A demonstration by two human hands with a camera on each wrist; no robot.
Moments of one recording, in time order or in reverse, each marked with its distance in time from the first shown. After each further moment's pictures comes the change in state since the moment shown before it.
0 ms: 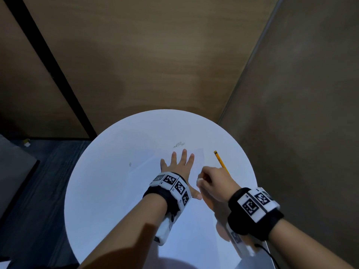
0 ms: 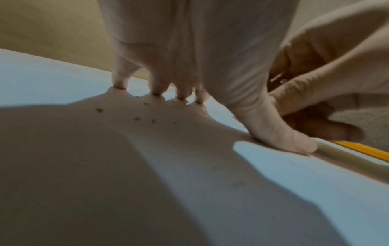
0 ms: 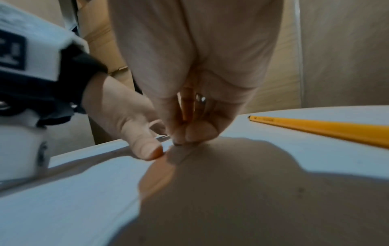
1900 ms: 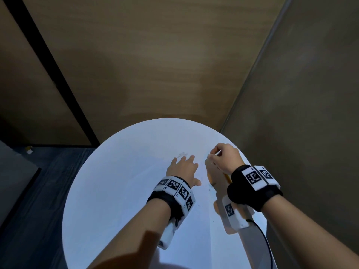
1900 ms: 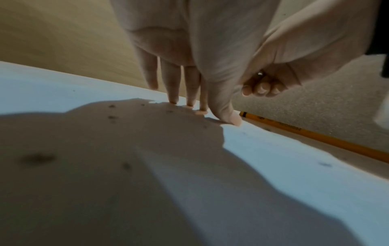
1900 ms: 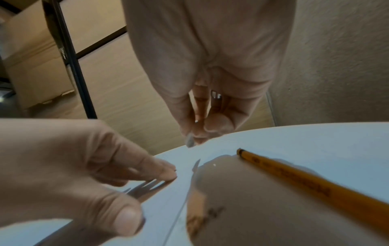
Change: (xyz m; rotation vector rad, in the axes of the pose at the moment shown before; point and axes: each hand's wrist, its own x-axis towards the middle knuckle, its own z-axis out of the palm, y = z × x) left_hand 0.015 0.001 -0.029 0.029 0.139 0.035; right_hand 0.072 0.009 -0.042 0.240 0.287 0.287
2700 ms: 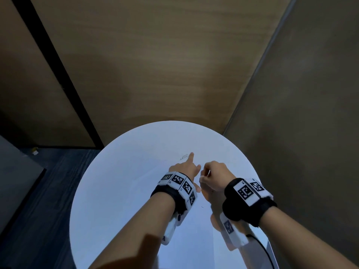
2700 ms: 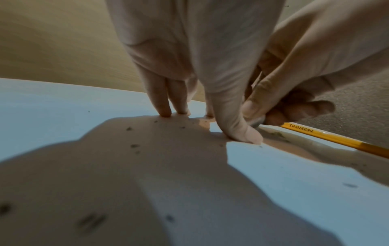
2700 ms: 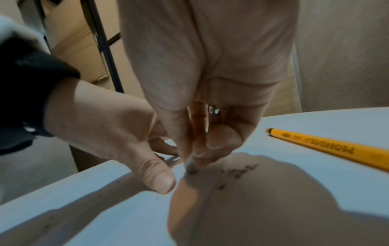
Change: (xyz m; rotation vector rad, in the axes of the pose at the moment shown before) left_hand 0.011 -0.010 0.001 -0.177 -0.063 -0.130; right_hand -0.025 -0.007 0.025 -0.293 -0.237 -0.114
